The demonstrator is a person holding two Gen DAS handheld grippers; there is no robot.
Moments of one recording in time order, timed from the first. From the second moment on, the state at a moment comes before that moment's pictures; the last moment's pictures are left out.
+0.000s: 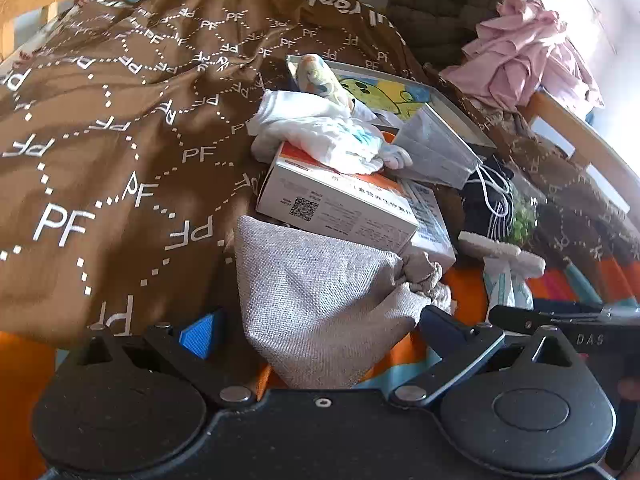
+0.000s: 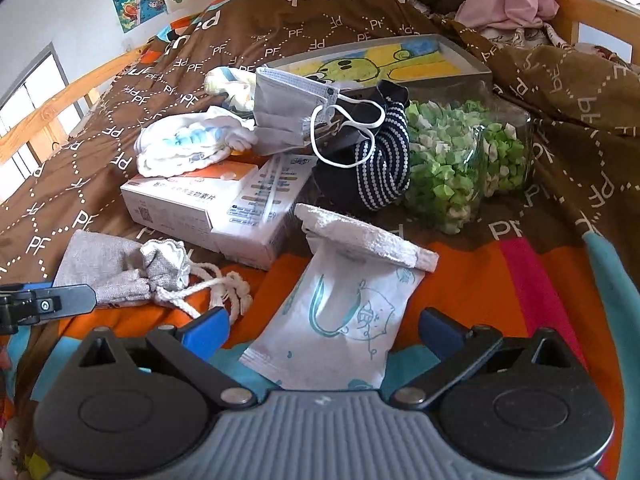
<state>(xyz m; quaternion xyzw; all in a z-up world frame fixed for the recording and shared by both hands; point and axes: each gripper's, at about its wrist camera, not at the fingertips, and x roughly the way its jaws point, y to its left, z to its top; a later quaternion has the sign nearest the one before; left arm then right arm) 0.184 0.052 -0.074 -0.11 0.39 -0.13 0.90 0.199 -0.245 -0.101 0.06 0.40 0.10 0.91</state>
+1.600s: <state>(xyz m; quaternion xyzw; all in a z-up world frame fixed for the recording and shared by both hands) 0.182 0.033 -0.048 -0.20 0.35 -0.20 0.89 0.191 -0.253 -0.087 0.16 0.34 0.17 0.91</state>
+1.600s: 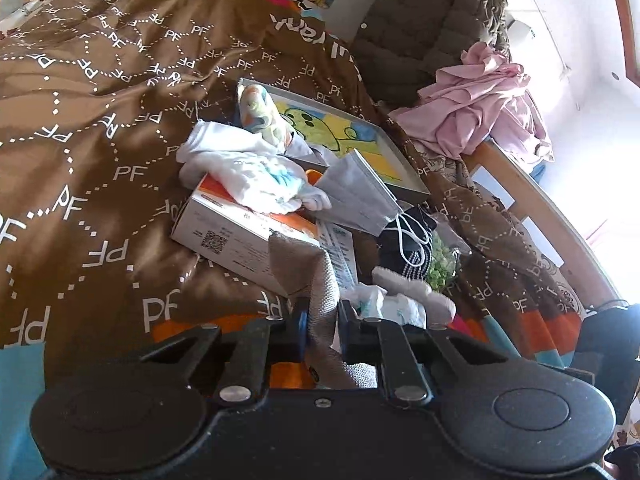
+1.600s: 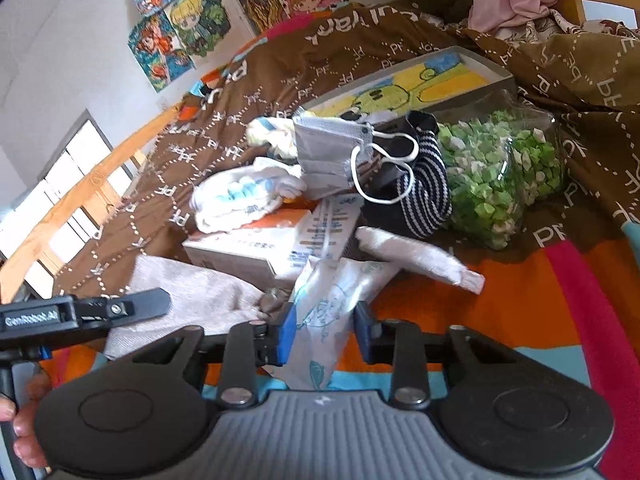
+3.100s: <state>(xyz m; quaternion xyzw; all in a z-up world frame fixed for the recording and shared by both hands) 0.226 -0.015 0.090 -0.18 0.21 -0.18 0.94 0.203 -0.278 0.019 0.06 0.13 0.14 0.98</state>
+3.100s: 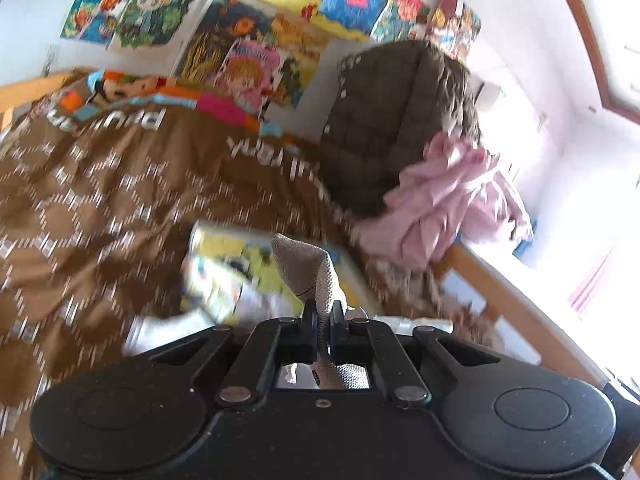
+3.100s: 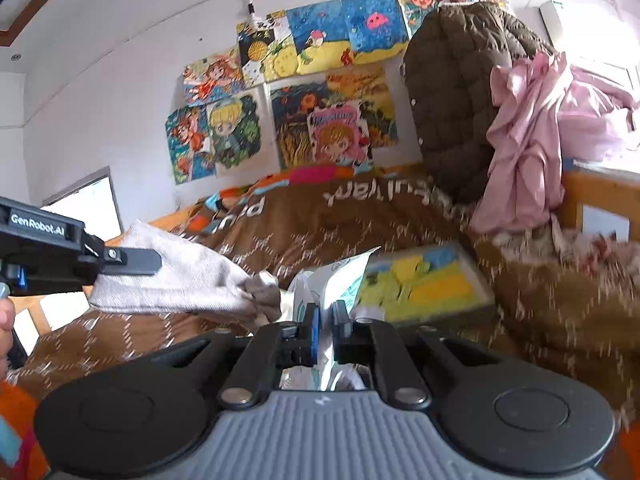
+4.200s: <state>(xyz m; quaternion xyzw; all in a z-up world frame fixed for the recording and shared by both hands) 0.513 -0.043 -0.058 -0.22 0.29 -0.16 0.92 0.526 -0.320 -0.041 0.11 0.30 0.08 0.95</state>
